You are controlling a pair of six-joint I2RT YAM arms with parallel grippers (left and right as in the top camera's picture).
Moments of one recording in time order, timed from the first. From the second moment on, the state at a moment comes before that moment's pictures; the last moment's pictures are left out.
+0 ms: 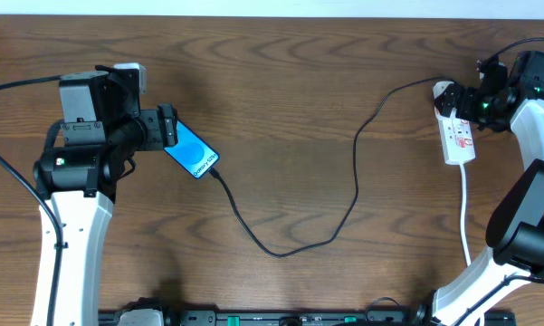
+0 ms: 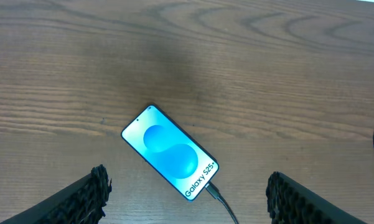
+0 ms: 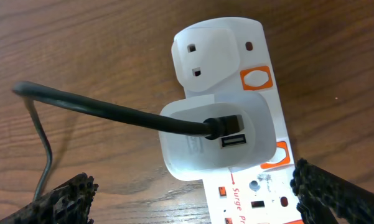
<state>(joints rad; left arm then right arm) 0.05 1.26 1.23 -0.79 0.18 -0.04 -0.36 1.98 1.48 -0.61 -0.33 -0.07</state>
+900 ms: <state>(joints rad) 0.05 1.26 1.23 -0.79 0.18 -0.04 -0.36 1.98 1.42 -0.56 -0.33 -0.07</state>
